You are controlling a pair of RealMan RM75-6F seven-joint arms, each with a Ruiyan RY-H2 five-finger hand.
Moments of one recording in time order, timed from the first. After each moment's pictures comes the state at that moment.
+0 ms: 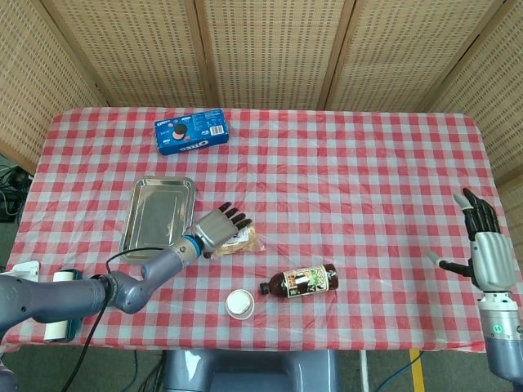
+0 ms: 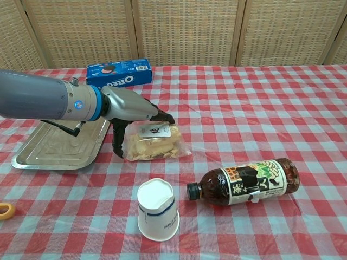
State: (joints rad) left arm -1.19 -1.53 -0.03 -1.40 0.82 0.56 0.65; right arm 0.23 -1.23 0.14 -1.42 -1.43 1.52 0.35
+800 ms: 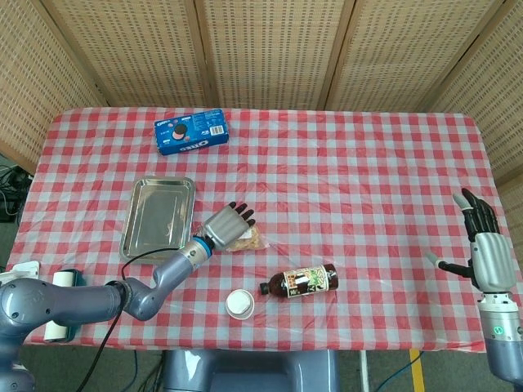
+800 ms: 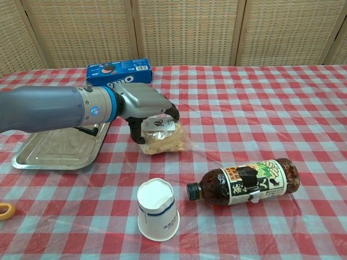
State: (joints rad) left arm -1.19 -1.64 -0.01 -1.33 0.89 0.75 0.64; right arm 0.22 -1.23 0.16 -1.43 -1.46 1.52 0.37
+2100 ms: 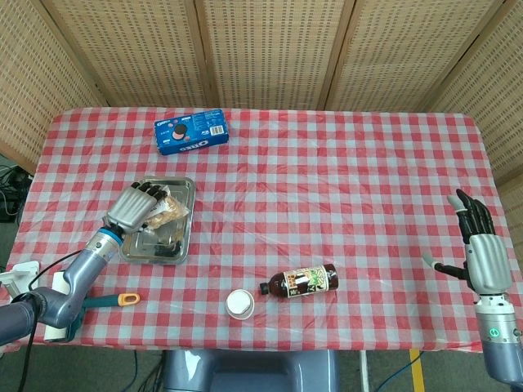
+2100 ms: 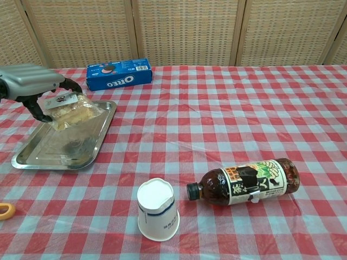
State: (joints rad) left arm -0.84 -1.41 0.04 -1.25 1.15 0.91 0.31; right arm 0.21 -1.23 0.17 -1.45 -1.49 1.53 0.32
